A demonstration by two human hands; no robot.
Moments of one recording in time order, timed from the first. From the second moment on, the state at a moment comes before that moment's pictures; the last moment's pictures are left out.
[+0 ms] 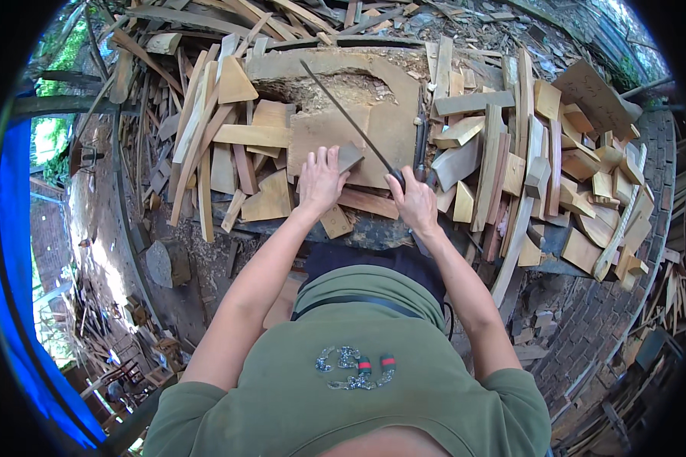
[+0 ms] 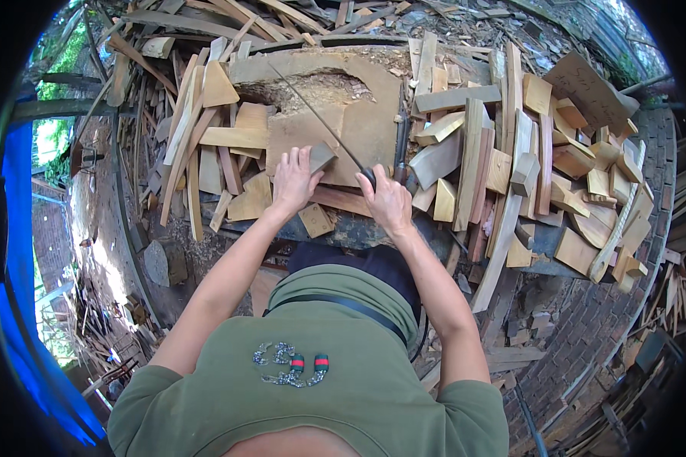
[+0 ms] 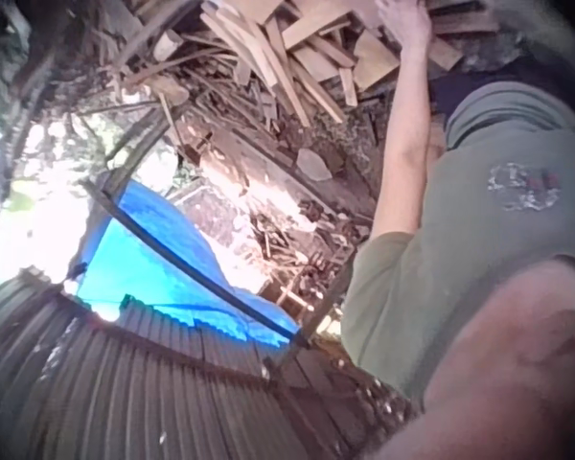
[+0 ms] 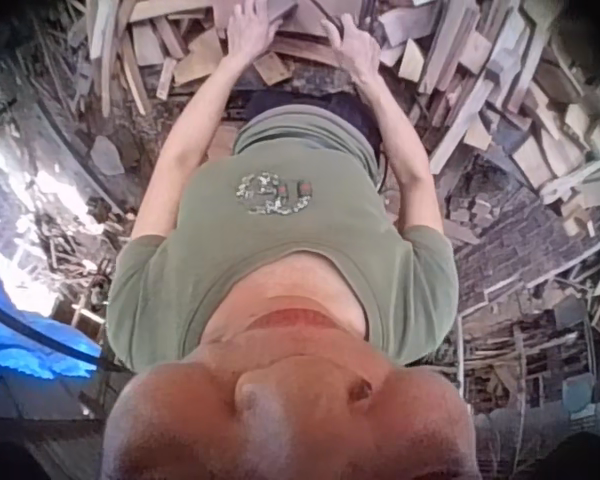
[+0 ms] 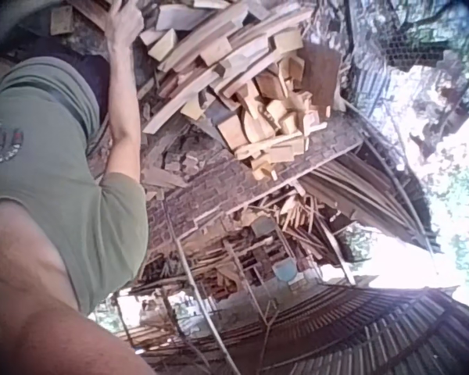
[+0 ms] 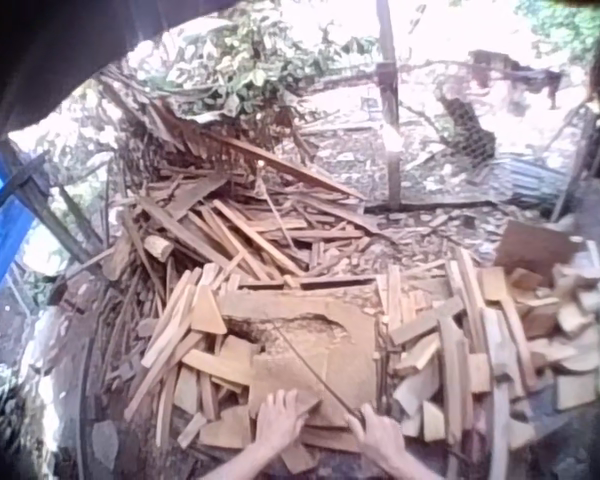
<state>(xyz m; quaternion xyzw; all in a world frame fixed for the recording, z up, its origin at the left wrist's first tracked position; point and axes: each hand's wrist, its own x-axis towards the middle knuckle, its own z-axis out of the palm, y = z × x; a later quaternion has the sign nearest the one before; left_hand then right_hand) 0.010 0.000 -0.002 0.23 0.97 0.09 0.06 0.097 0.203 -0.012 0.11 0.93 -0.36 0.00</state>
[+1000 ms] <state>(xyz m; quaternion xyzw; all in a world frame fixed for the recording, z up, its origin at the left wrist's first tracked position) 0.004 -0.014 0.001 0.26 0.96 0.10 0.00 0.116 0.223 -0.016 0.11 0.92 -0.38 0.02</state>
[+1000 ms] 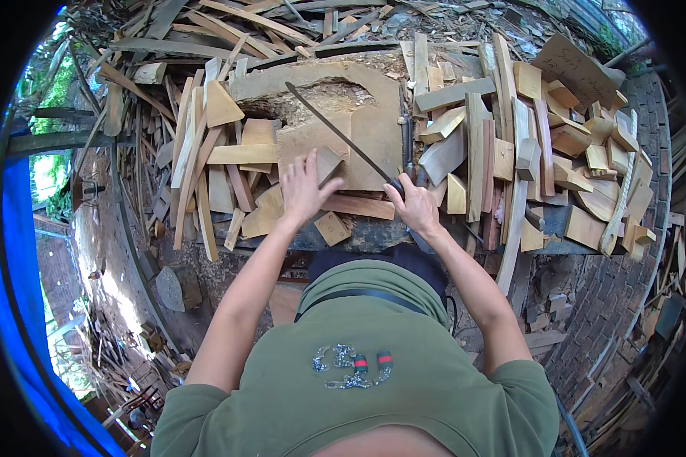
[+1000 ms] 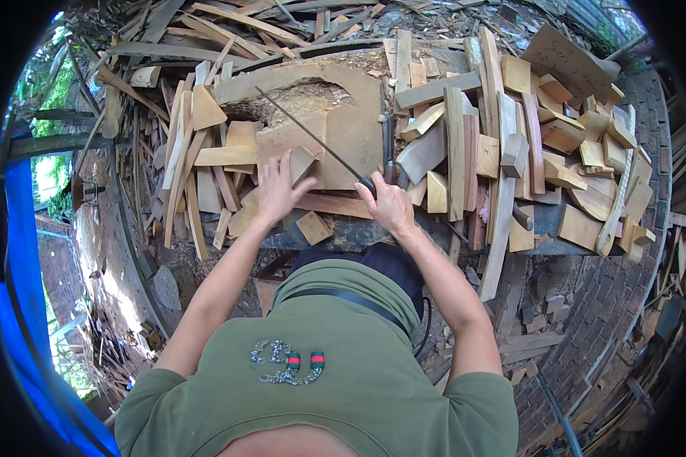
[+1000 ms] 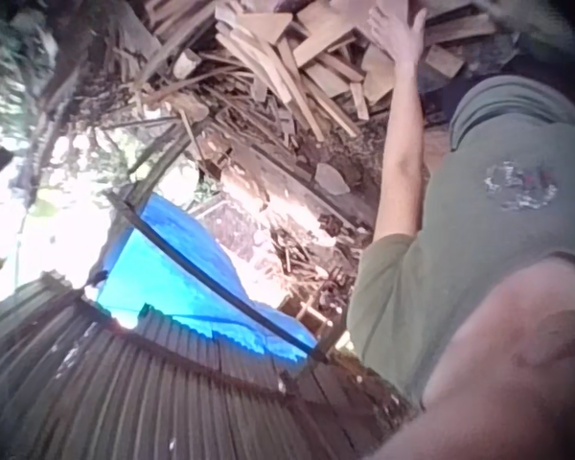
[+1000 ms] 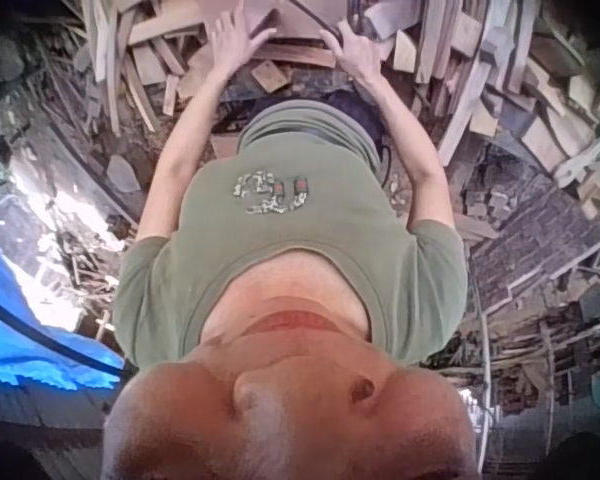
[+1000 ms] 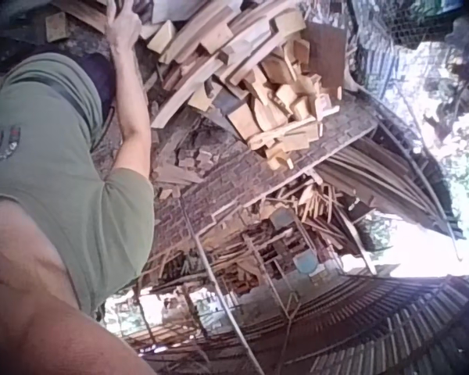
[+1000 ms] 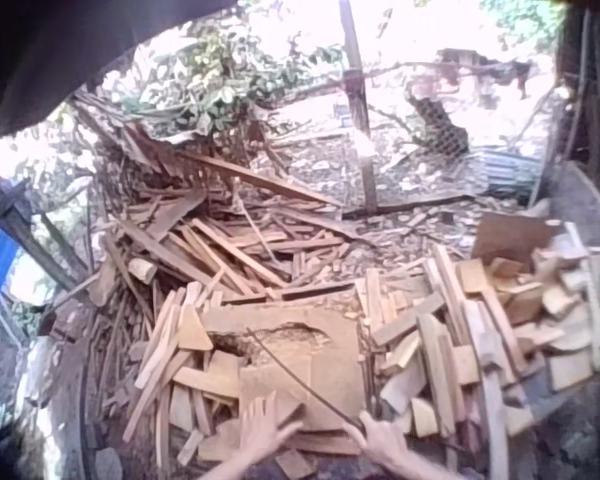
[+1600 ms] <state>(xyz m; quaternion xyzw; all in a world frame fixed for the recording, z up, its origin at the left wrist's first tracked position) 0.004 -0.005 -0.003 0.22 0.97 0.06 0.03 0.099 0.228 -0.028 0.18 0.90 -0.40 0.04</state>
